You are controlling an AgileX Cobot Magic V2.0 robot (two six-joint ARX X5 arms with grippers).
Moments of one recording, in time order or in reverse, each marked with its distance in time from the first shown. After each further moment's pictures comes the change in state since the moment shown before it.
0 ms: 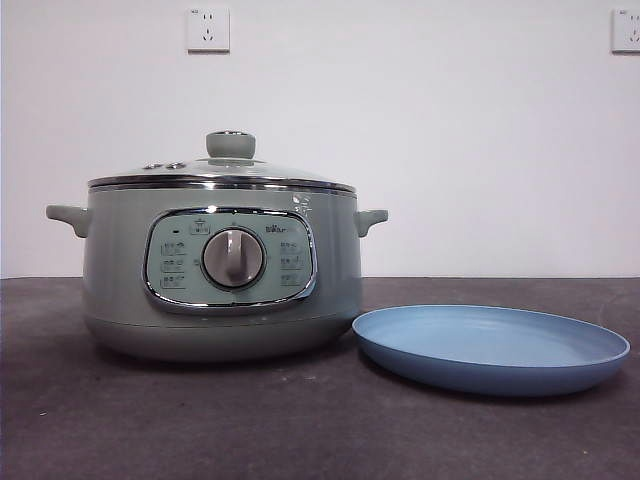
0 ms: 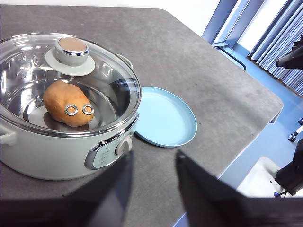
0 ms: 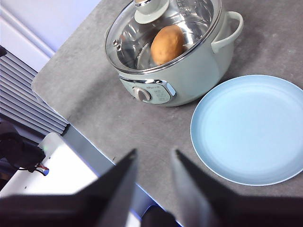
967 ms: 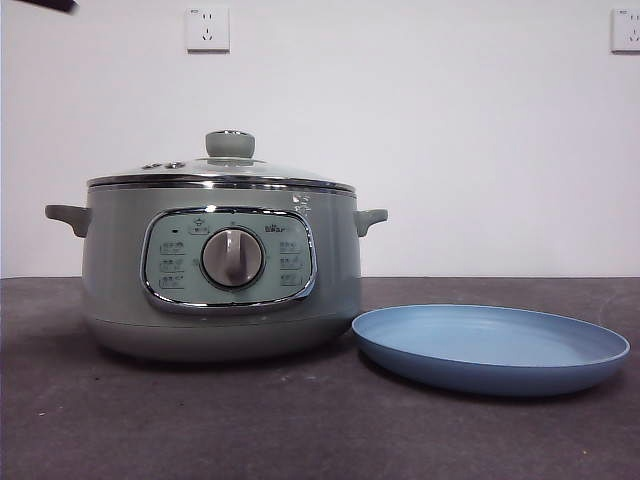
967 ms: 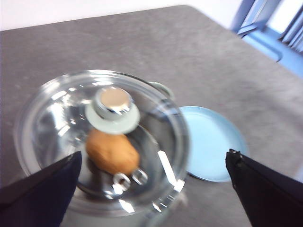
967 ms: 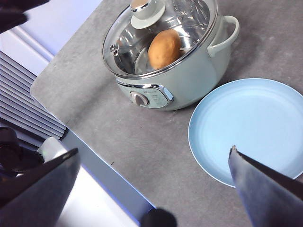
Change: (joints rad) left arm -0.200 0.435 0.214 0.254 -0.277 0.010; right arm 0.000 0.019 0.000 0.026 -0.001 0.013
